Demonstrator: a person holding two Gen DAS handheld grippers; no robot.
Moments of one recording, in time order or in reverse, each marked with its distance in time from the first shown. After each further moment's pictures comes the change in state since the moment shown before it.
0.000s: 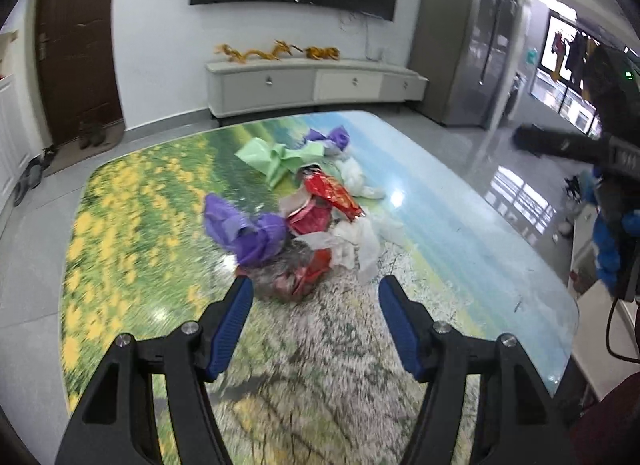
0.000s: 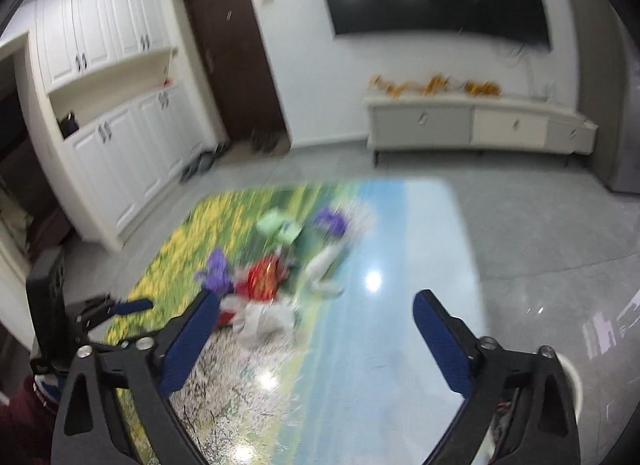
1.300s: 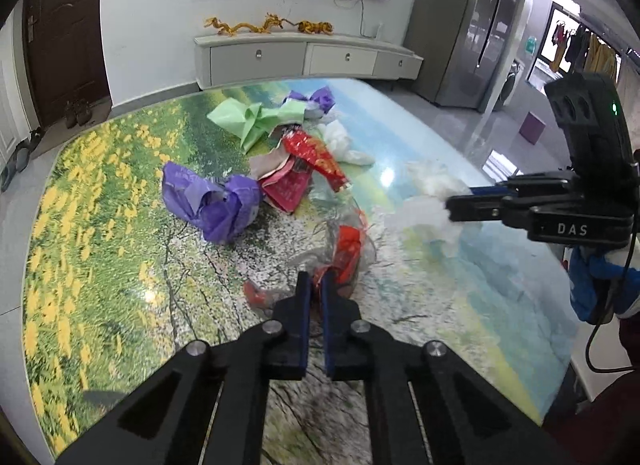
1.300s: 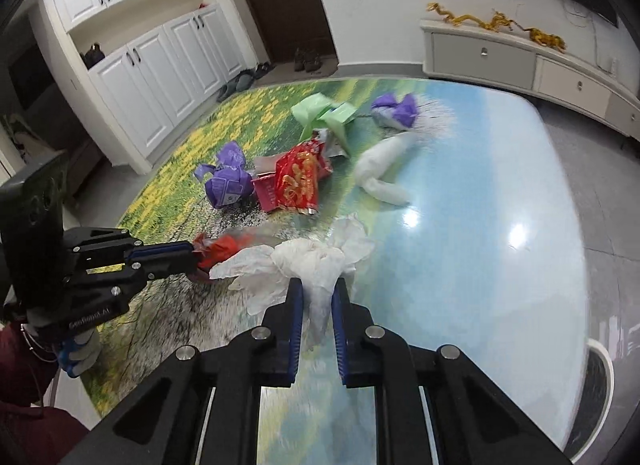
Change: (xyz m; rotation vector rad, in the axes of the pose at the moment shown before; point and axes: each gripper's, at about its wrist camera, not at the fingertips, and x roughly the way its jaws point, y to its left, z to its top) left arm 0.014 -0.023 -0.015 -0.030 0.069 -0.029; right arm 0.066 0.010 -0.053 -0.079 0.229 0.130
